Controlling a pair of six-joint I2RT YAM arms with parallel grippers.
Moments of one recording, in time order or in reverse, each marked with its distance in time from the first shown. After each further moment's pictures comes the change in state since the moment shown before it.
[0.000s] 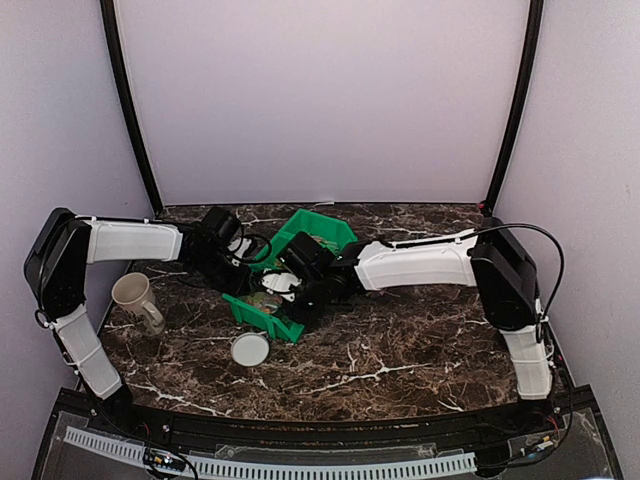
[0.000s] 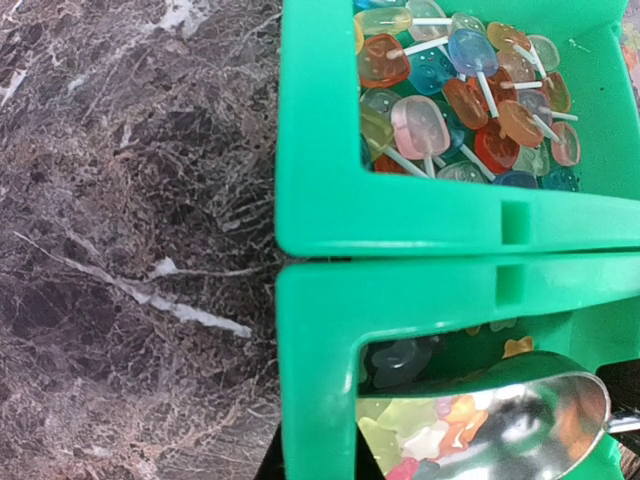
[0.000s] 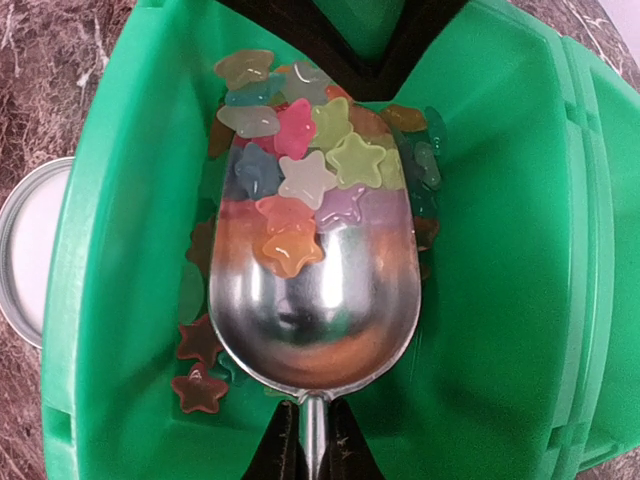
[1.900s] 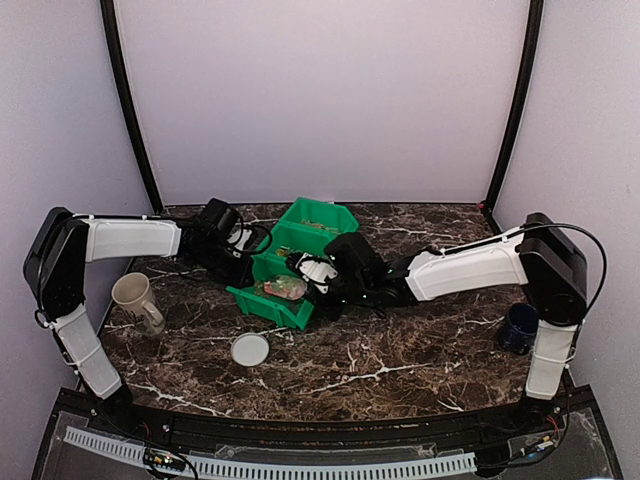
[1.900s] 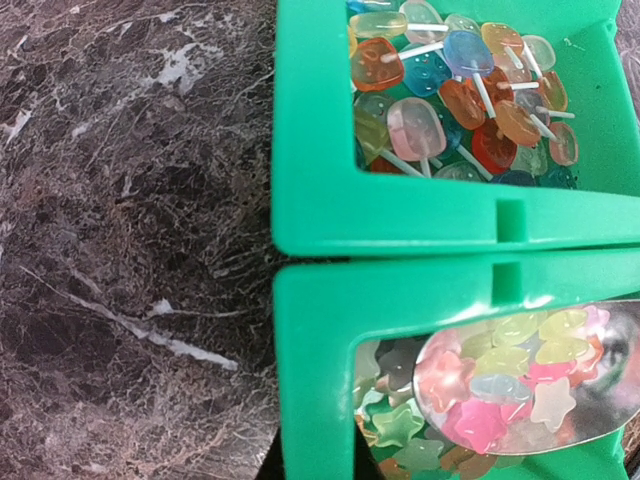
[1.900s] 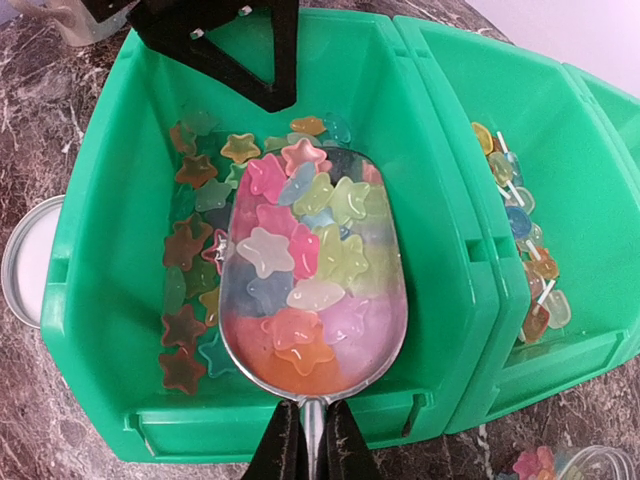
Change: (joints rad) left arm 0.016 0.000 0.033 0.033 0.031 -0.037; right arm -0.073 -0.288 -0.494 0.492 0.024 0.109
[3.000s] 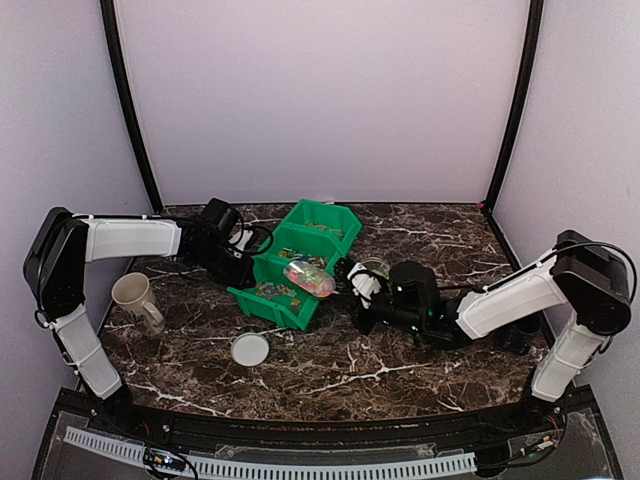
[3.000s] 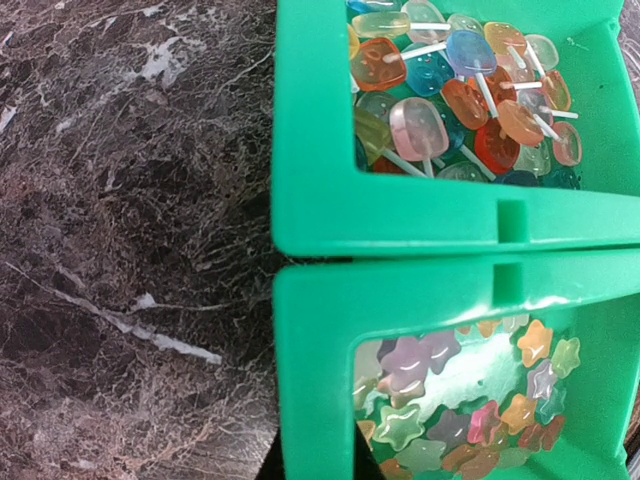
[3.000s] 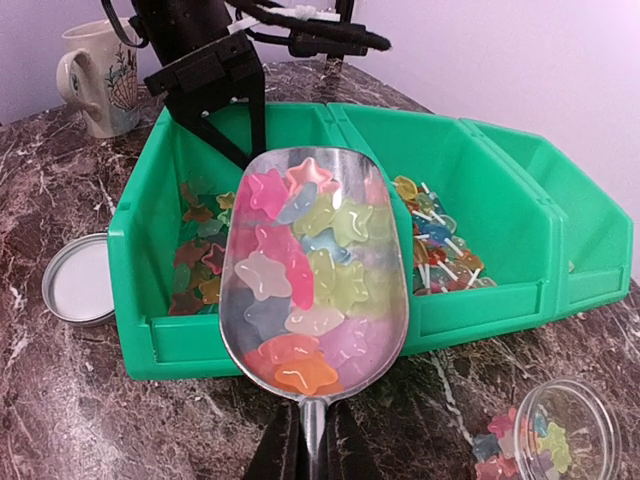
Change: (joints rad) left arm -0.004 0.000 0.005 -0.015 0.026 -0.006; right arm -0.016 -0.218 -0.526 0.661 -0.010 0.038
